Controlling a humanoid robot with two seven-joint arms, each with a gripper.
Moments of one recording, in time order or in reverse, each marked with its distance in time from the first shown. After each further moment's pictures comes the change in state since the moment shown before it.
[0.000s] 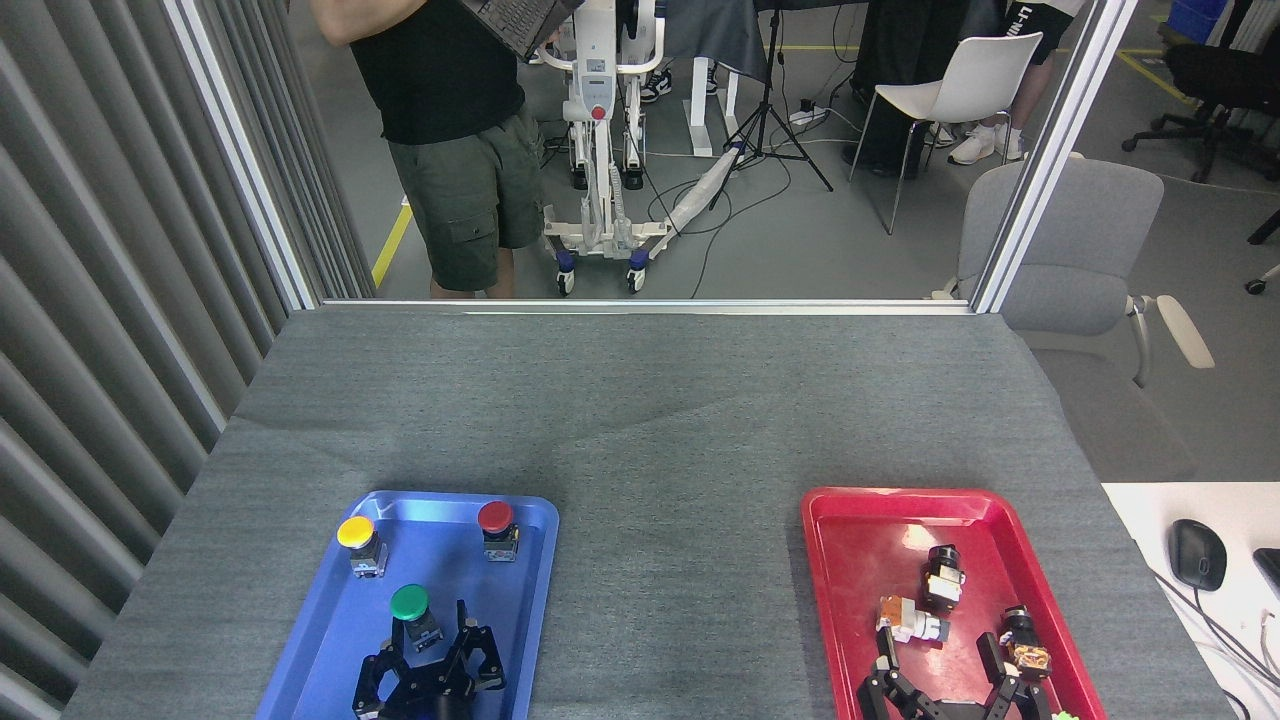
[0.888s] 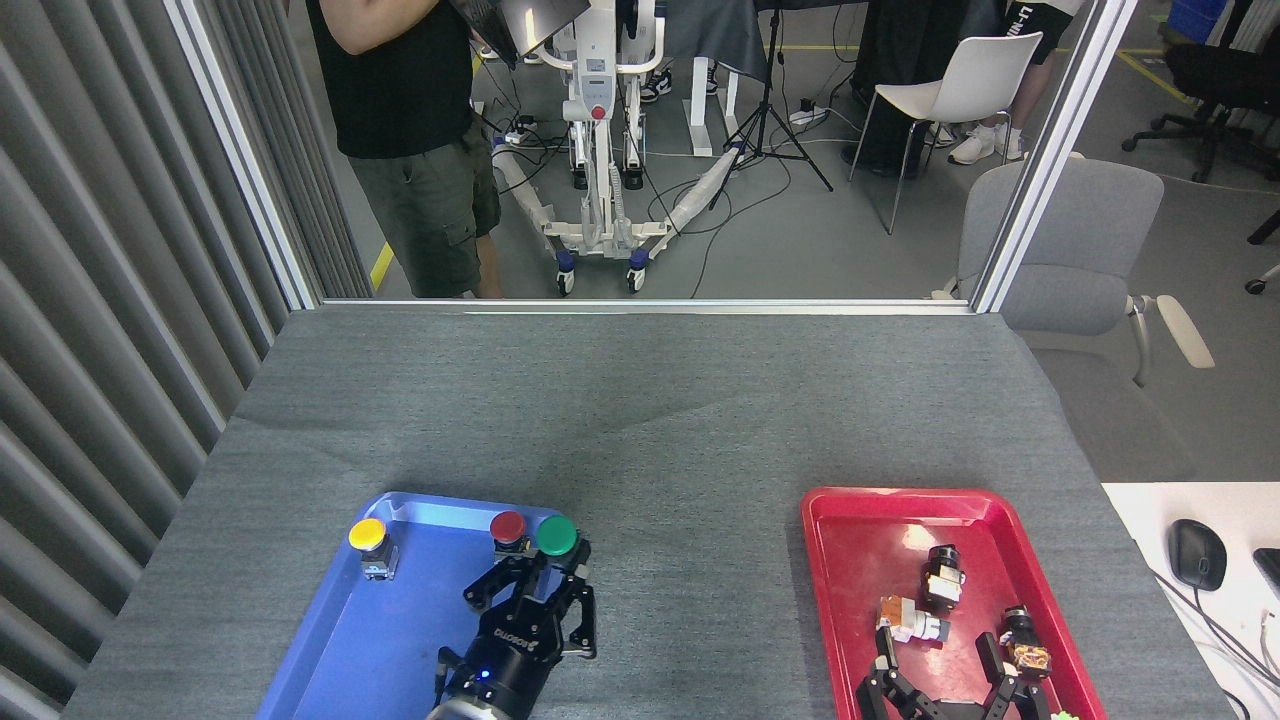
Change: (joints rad) left arm -0.085 0.092 -0.221 -0.120 -0.095 -0.545 0.035; right arm -0.001 0.002 0.001 0.000 0.000 0.000 0.000
